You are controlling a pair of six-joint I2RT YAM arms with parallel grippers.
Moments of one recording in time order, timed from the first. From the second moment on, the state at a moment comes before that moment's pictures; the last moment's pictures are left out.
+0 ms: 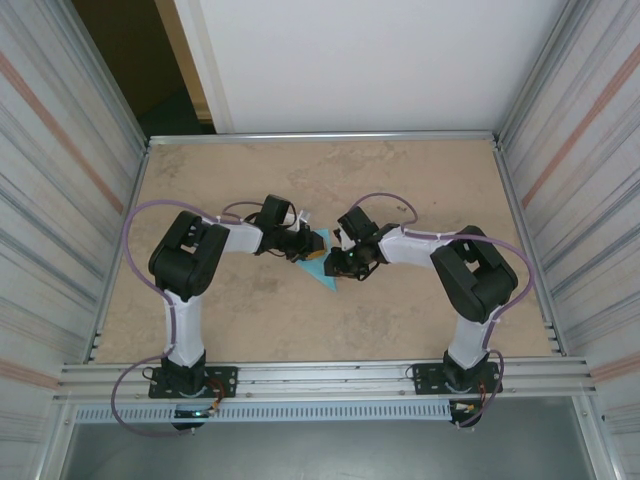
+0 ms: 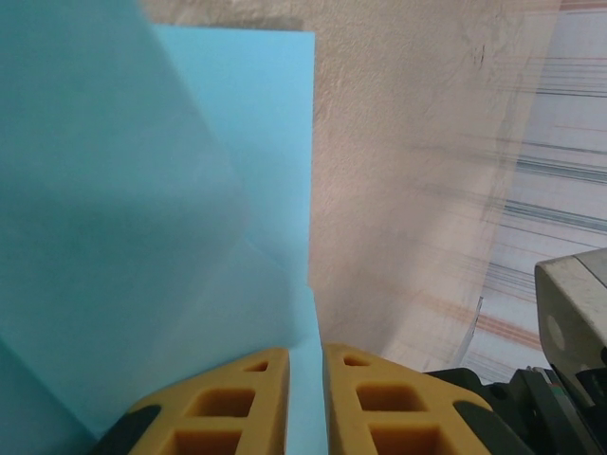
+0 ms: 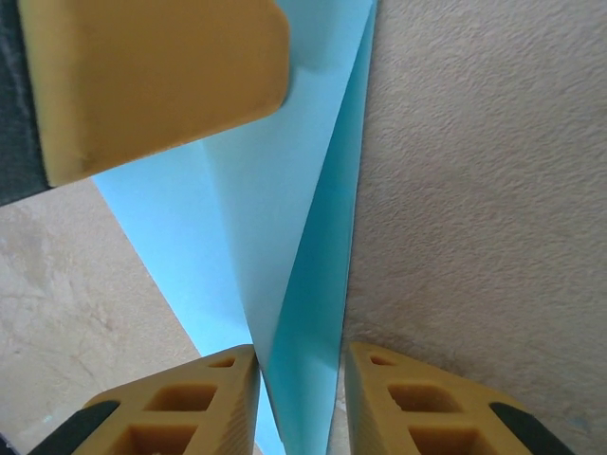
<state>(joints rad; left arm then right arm) -0.47 2.02 1.05 0.07 0.77 -0.81 0.66 1.81 1.01 -0.33 -0.36 0.62</state>
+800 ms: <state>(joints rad) -0.47 1.94 1.04 0.07 0.77 -0.81 0.63 1.82 0.98 -0.29 -0.42 0.62</state>
